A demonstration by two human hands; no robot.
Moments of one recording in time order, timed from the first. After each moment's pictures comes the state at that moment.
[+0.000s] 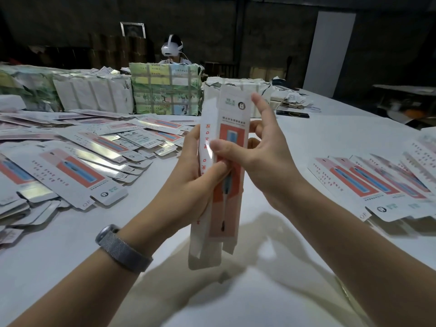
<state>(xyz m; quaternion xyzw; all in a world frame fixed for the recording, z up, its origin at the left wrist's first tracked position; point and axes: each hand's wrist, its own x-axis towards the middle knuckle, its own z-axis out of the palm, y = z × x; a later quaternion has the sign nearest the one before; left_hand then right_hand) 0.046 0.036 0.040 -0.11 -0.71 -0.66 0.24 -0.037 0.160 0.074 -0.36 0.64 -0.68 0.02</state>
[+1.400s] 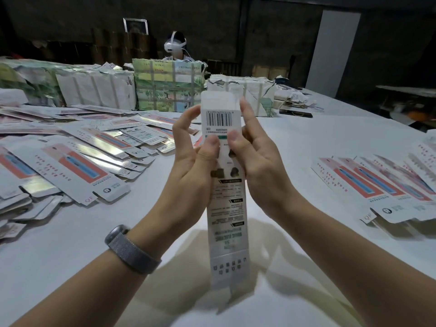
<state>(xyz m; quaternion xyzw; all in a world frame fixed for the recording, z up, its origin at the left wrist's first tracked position) 0.052 0.047 0.044 -0.14 -0.65 -0.66 0.33 -0.024 0.153 0.064 -0.45 0.56 -0.69 0.08</state>
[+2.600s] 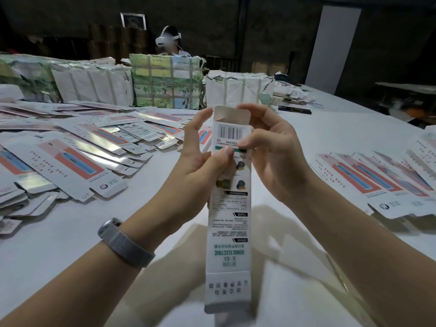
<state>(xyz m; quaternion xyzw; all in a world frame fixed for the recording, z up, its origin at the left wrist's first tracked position) 0.051 0.044 0.042 -0.12 -0.67 -0.69 0.23 -0.049 0.163 0.074 -0.39 0.50 -0.76 0.15</state>
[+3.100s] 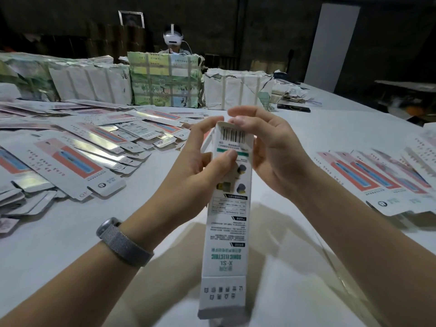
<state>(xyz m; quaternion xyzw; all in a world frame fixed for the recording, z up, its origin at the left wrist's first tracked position) 0.056 0.049 0.045 -0.09 -0.69 -0.68 0.22 -0.051 0.168 0.079 -0.38 0.53 -0.73 0.19</state>
